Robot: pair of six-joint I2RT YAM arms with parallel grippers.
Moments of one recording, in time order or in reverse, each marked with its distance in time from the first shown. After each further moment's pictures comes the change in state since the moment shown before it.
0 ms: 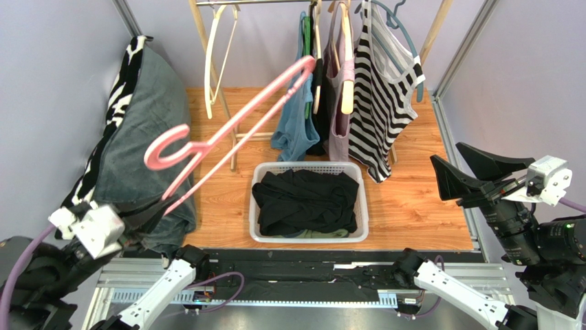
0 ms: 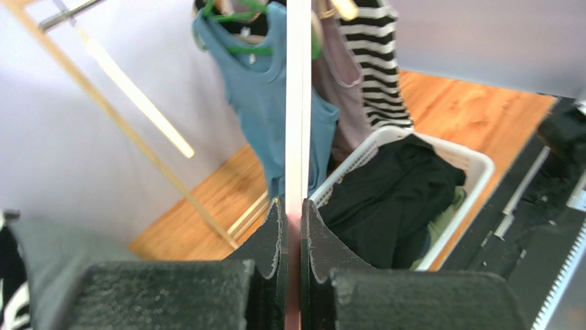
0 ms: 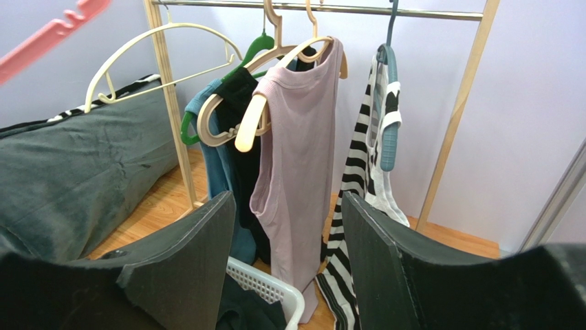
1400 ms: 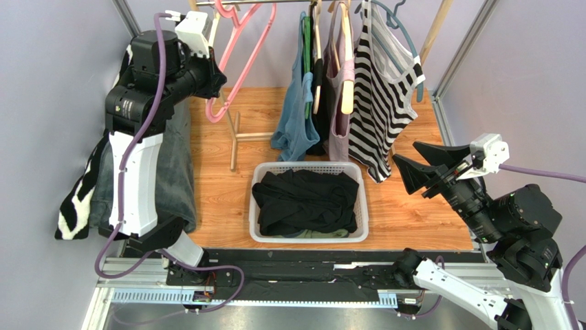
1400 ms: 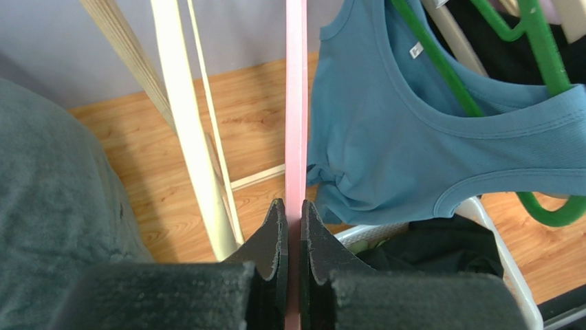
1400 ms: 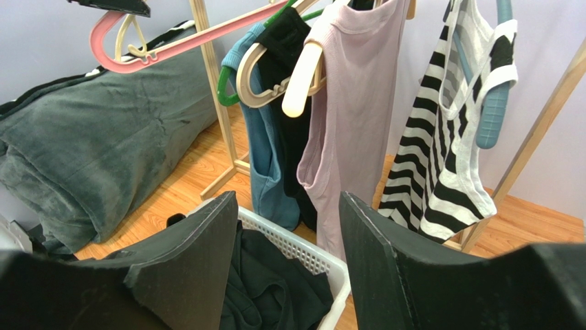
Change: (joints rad) left arm 0.079 1.001 0.669 -0.072 -0.378 -0.377; right arm 0.000 0.111 -0.053 -0.013 -0.087 0.143
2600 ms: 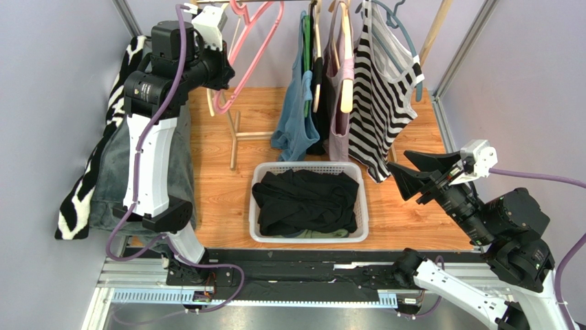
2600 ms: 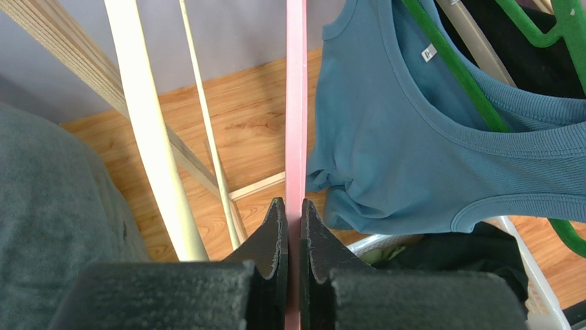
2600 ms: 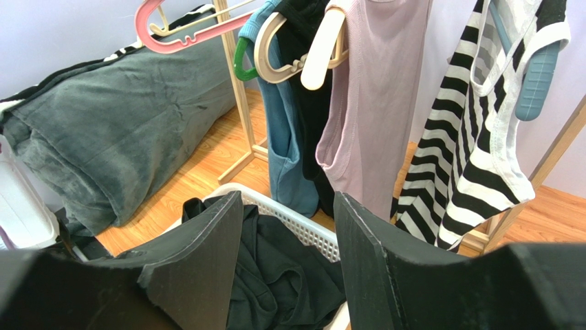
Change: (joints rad) left arm 0.000 0.143 0.115 -0.015 0.007 0.051; right arm 0.000 -0.047 -0.090 0.011 -0.047 0.044
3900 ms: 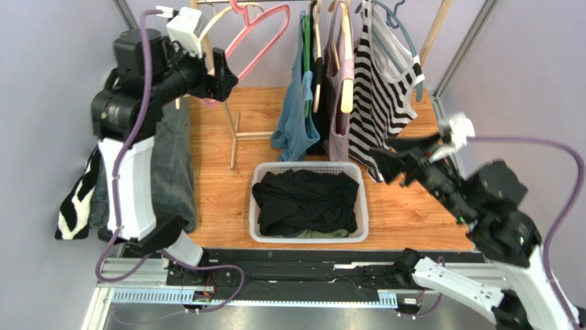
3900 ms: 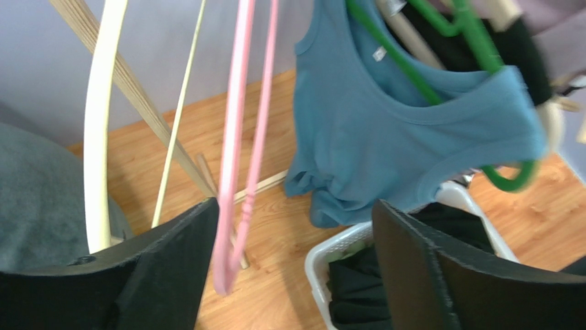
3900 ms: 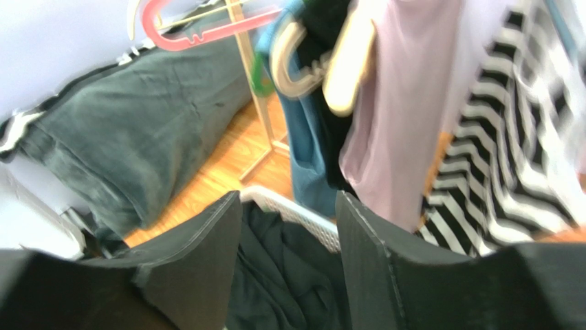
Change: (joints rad) left arm 0.041 -0.112 -0.031 -0.011 0.110 0.018; right arm 0.000 0.126 0.059 0.000 -0.017 0.083
